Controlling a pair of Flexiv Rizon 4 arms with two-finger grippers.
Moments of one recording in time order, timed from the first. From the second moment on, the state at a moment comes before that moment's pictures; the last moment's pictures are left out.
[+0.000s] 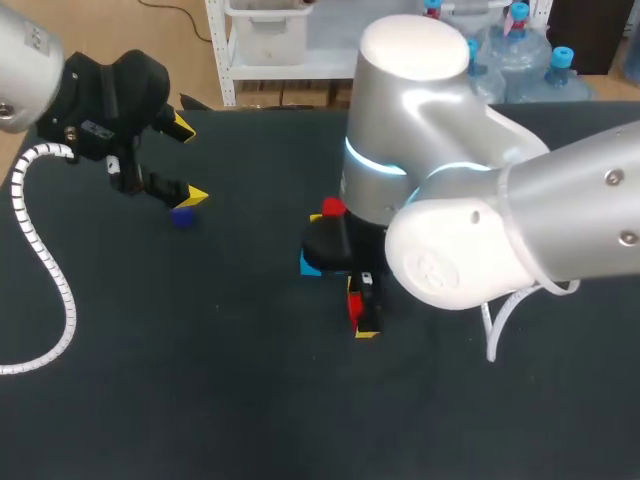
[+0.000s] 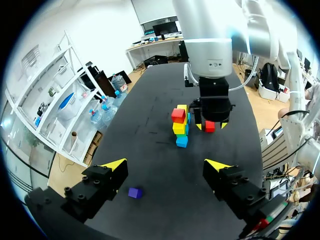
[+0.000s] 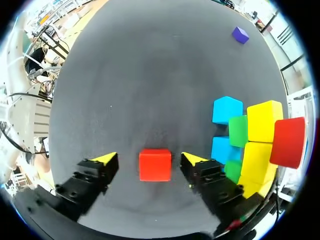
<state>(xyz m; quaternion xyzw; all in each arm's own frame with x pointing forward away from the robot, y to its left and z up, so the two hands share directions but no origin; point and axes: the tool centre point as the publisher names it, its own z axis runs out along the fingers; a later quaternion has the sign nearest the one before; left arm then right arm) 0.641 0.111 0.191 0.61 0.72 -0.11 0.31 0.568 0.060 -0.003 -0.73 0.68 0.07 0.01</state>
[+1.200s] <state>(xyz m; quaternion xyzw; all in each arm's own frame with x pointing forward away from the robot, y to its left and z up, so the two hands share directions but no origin) 0.641 0.111 0.191 0.61 0.72 -0.11 0.31 0.557 0.054 -0.009 -0.74 0.67 0.08 0.00</state>
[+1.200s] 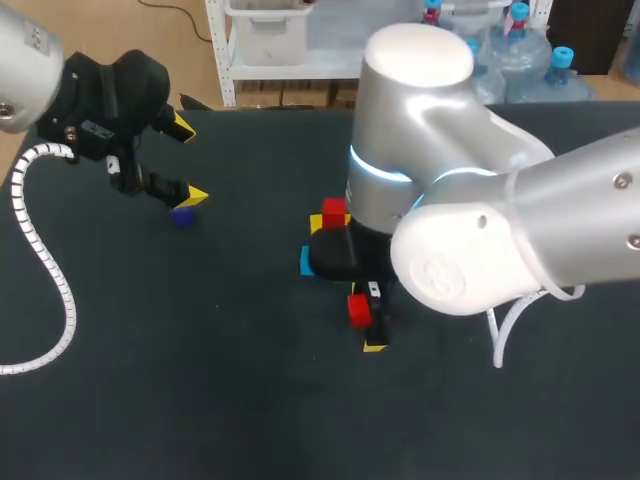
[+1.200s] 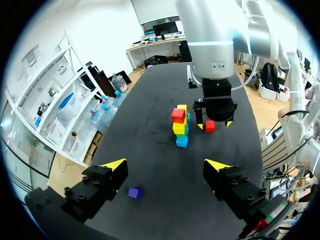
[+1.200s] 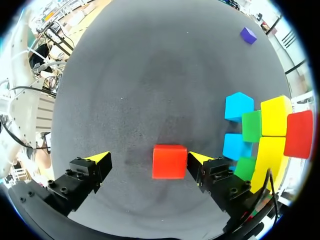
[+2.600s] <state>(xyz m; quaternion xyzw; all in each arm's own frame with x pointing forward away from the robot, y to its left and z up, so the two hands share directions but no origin) 0.641 0.111 0.191 0.61 0.72 -0.11 0.31 0.564 0.050 0.002 -0.73 0.68 0.10 0.02</state>
